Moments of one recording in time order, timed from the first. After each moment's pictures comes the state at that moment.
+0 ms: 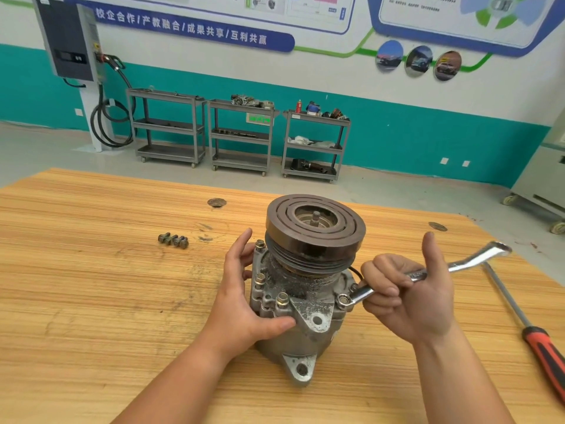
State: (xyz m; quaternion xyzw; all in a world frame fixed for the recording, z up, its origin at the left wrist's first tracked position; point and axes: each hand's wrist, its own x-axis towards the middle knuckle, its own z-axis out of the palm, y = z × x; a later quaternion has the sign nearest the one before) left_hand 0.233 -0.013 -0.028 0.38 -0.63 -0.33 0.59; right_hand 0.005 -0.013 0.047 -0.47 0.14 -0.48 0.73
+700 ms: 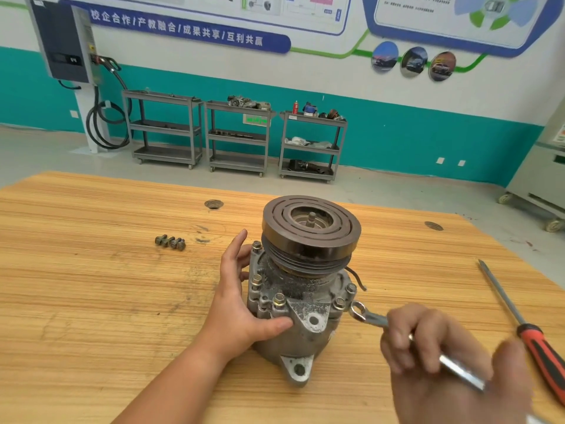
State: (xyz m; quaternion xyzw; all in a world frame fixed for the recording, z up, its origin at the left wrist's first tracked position) left_hand 0.235 -0.016 -0.030 0.39 -0.64 -0.31 0.58; right_hand 0.037 0.066 0.039 -0.46 0.06 -0.70 0.54
